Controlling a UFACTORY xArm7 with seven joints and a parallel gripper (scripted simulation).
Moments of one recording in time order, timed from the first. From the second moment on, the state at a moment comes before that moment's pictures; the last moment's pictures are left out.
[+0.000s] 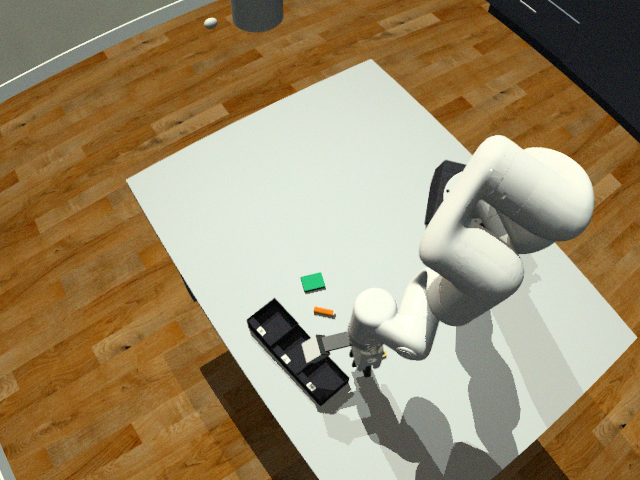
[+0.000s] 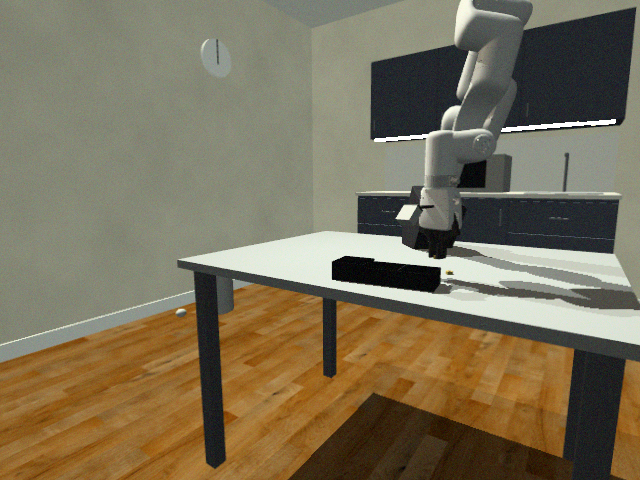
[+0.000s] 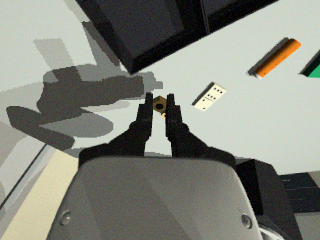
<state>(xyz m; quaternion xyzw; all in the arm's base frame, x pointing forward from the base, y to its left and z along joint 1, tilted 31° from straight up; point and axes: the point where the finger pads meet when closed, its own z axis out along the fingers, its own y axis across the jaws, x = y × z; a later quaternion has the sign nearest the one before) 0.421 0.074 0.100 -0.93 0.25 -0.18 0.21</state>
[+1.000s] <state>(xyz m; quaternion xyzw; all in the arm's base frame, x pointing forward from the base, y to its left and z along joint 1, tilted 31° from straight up) 0.422 0.050 0.110 -0.93 0.26 -0.18 0.20</state>
